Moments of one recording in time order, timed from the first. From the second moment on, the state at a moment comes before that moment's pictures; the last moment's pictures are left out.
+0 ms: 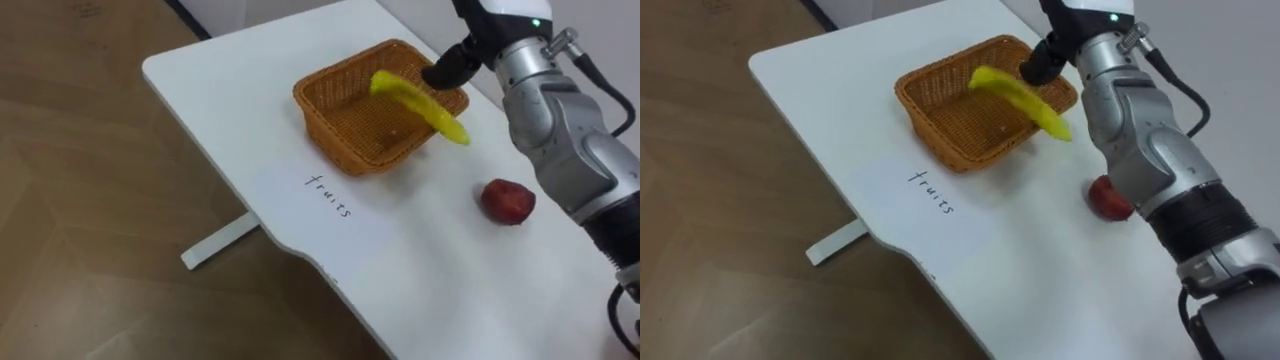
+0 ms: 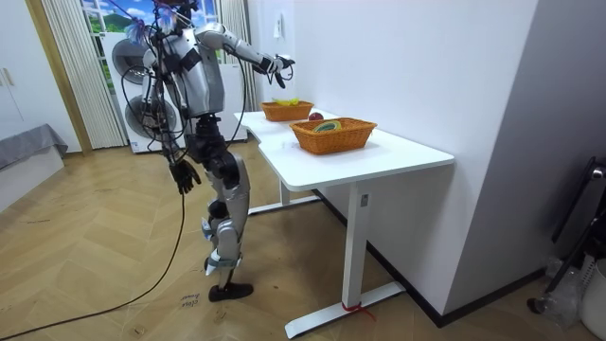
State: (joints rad) left arm 0.35 0.31 0.08 0.74 0.07 0.12 0.01; right arm -0.73 -0.62 0.49 0.34 -0.53 0.12 -0.19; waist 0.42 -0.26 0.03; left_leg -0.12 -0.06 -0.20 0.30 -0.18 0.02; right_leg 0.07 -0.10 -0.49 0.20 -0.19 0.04
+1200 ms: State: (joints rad) left arm 0.40 0.32 0.10 0.66 0.08 0.13 -0.01; right arm -0.60 -0.65 0.51 0.29 -0.56 0.13 -0.15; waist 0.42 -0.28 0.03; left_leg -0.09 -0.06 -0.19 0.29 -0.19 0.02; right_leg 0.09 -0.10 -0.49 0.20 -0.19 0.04
